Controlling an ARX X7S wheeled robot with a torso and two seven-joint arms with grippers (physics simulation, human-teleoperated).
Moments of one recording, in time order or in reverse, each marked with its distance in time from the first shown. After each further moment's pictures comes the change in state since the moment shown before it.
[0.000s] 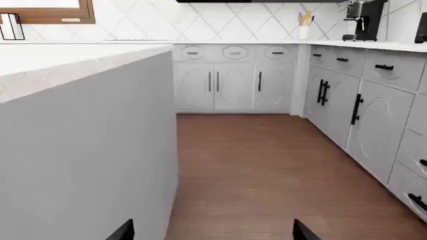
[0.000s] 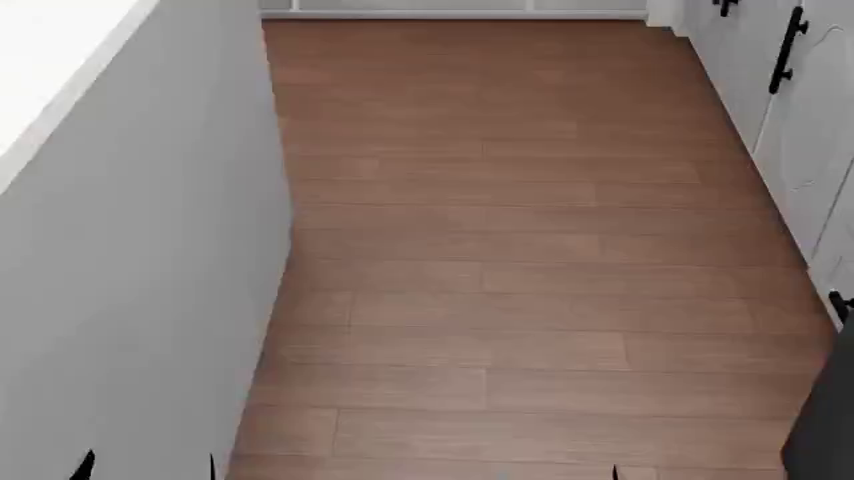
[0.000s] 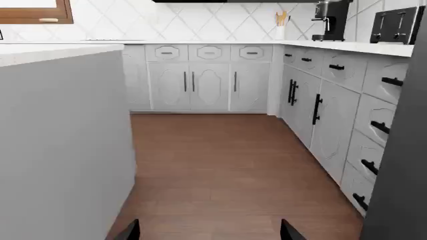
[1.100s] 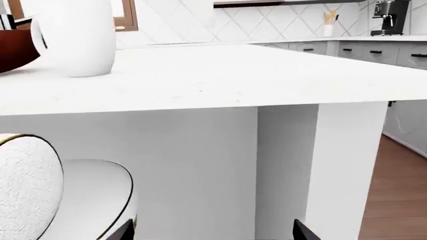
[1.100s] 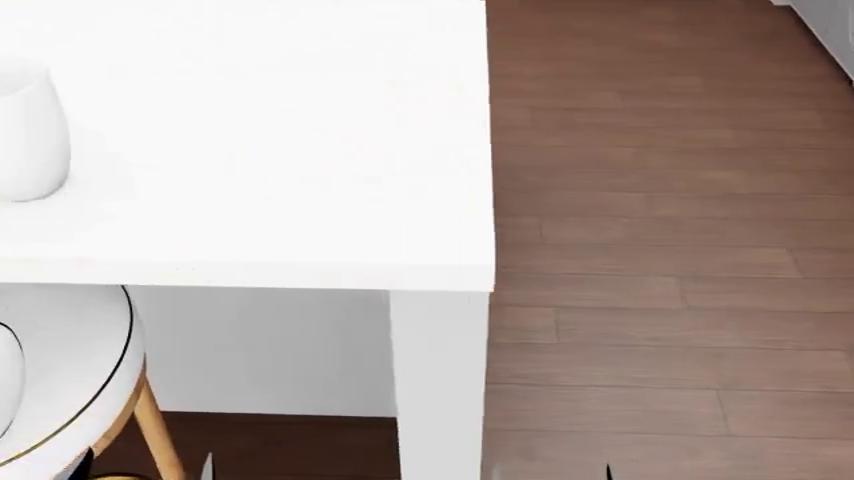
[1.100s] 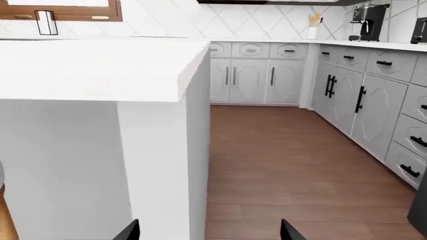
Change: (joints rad) left arm 0.002 -0.093 0.111 0.016 -0.052 0.000 -0.108; right arm 0.012 0.091 -0.117 0.002 0.076 0.008 0.105
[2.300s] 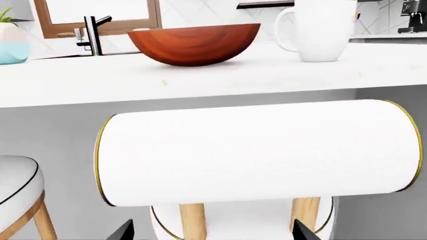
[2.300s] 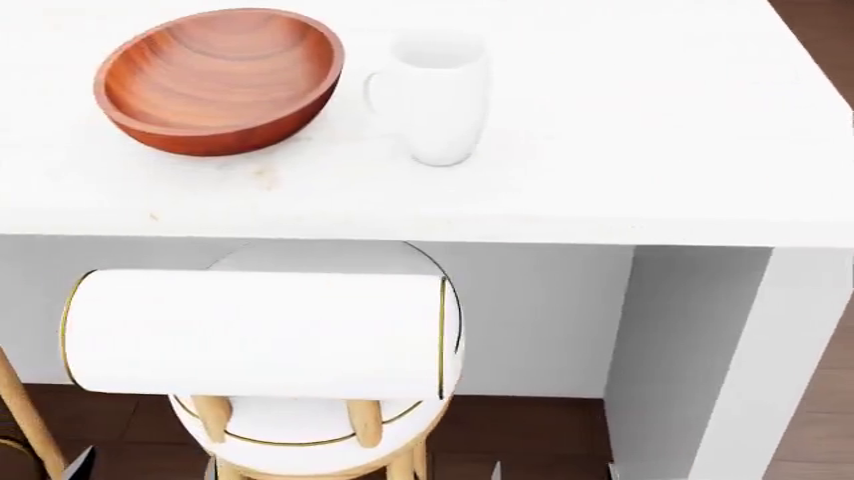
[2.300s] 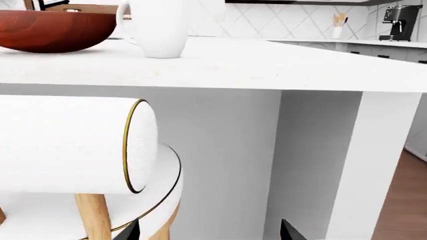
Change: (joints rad) left arm -0.004 -0.053 0.065 0.003 -0.037 0.010 -0.056; right arm 0.009 0.048 -0.060 0.005 0.046 -0.002 0.062
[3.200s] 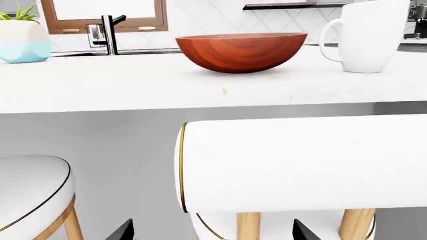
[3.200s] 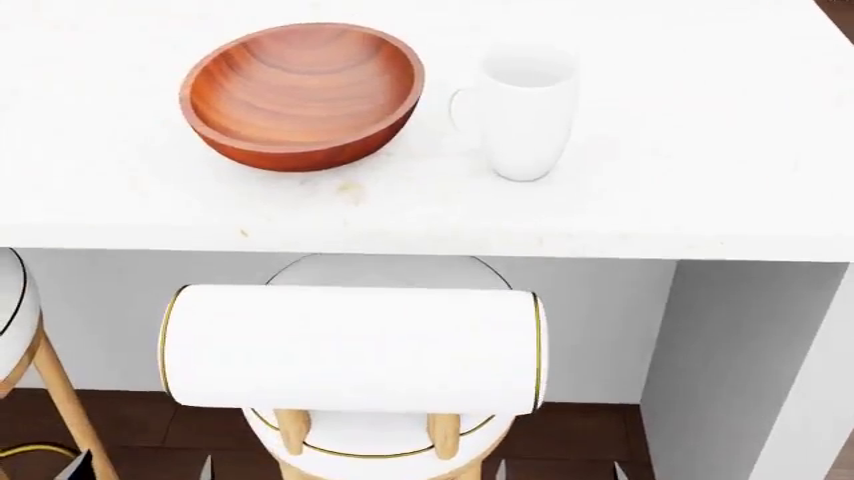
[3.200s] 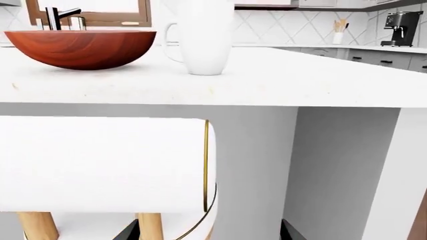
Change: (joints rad) left arm 0.008 -0.025 0.019 0.021 -0.047 -0.005 -0.022; right arm -0.003 0.025 -0.023 -0.003 0.027 -0.027 0.033
